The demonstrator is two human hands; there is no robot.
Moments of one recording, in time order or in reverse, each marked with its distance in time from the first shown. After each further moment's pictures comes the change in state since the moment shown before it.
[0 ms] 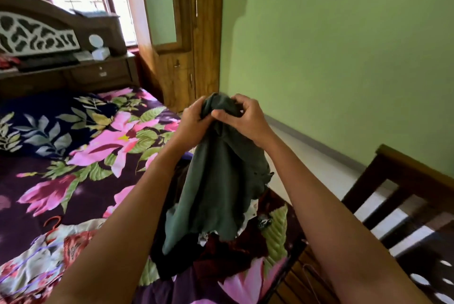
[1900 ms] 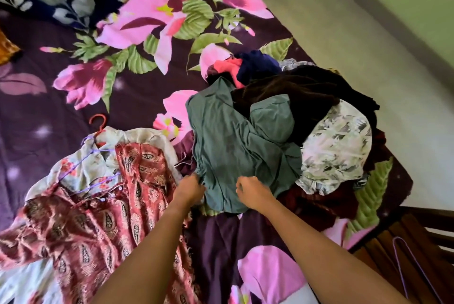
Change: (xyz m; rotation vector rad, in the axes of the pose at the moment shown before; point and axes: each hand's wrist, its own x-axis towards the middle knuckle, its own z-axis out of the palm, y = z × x) left_hand -0.246 -0.405 -0.060 0.486 -0.621 -1.254; right_hand -0.098 0.303 0.331 -0.621 -0.944 0.825
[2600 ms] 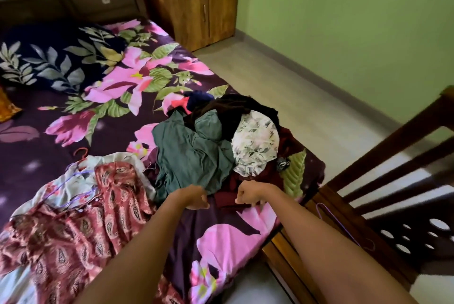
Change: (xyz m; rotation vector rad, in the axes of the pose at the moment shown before) left_hand -0.213 0.106 0.056 0.592 -0.175 0.449; right_hand -0.237 0.104 -0.031 -0.074 -0.134 0.020
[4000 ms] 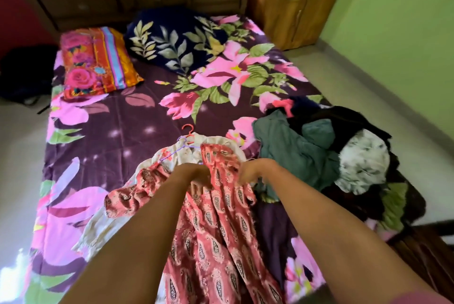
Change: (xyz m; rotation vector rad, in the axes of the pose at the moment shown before) left_hand -0.179 -0.322 0.001 -0.320 -0.064 -0.231; right_hand 0.087 -0.388 0.031 -0.244 -0.107 -0.091
